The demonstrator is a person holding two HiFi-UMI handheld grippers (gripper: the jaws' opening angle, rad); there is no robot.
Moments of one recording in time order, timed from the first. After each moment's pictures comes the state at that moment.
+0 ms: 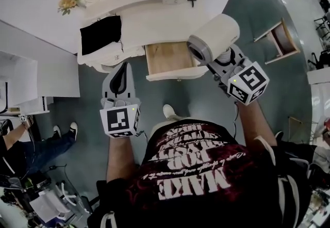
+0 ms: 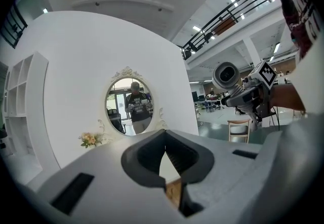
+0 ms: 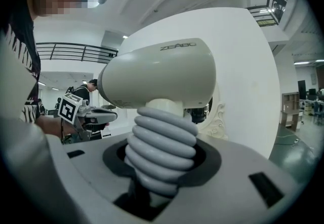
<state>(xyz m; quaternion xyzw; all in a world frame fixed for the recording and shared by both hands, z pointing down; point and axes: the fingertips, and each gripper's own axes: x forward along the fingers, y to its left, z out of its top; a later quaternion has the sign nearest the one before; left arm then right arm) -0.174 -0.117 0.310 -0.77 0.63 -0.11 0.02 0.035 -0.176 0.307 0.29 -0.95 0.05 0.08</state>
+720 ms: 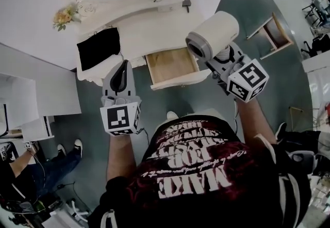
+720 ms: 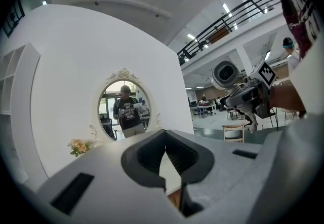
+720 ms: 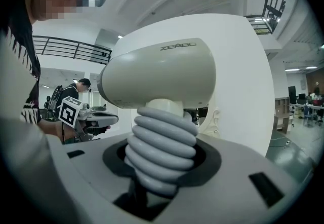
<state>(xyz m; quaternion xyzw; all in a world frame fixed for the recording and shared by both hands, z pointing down) -0.209 -0.162 0.300 -0.80 0.59 -0.09 0.04 0.000 -0.197 0.287 0.34 -0.94 0.04 0.07</state>
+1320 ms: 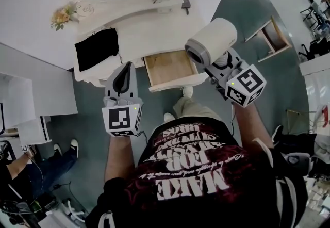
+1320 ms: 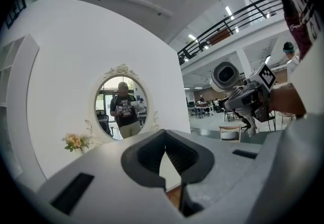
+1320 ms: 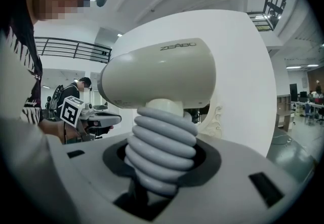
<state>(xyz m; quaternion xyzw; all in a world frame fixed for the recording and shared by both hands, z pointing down) -0.202 -0.168 0.311 -0.81 0.57 -0.08 0.02 -0.006 -0.196 0.298 0.34 -0.94 0.05 0.08</state>
